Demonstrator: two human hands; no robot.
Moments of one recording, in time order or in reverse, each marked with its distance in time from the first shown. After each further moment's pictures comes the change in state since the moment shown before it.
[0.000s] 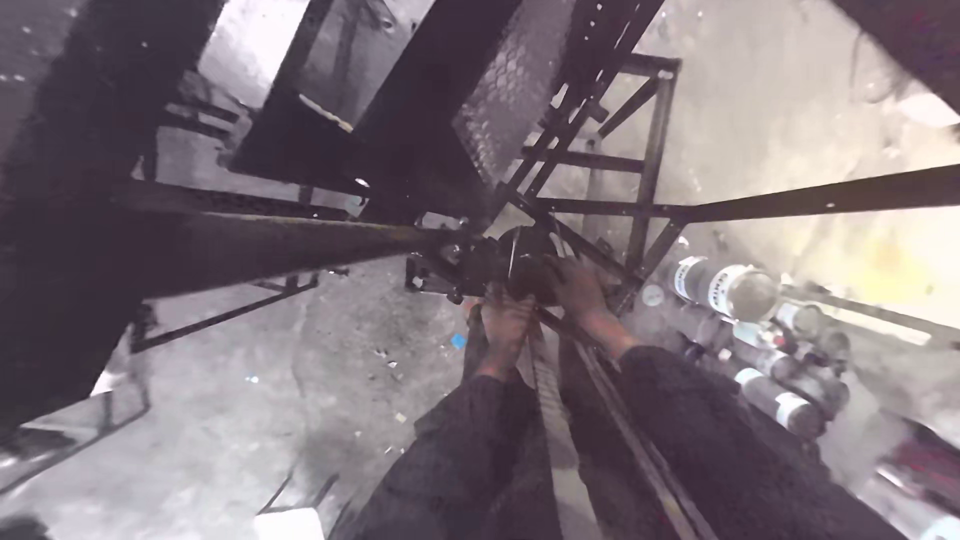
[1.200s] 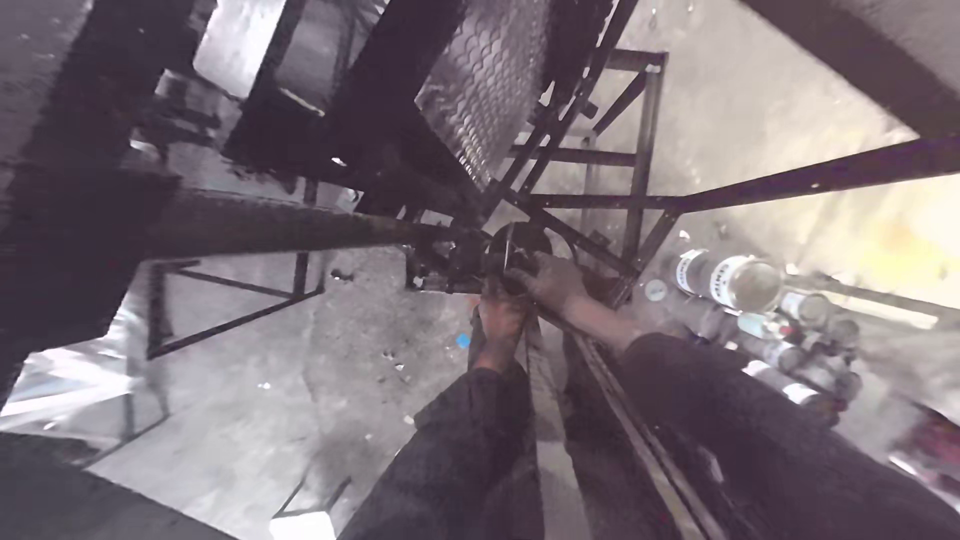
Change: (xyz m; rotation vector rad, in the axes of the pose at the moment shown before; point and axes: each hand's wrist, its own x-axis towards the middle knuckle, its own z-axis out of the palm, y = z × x) left_hand -0.001 -0.004 0.003 0.078 0.057 0.094; right_hand -0.008 -0.057 -0.026 0.078 -0.194 0.115
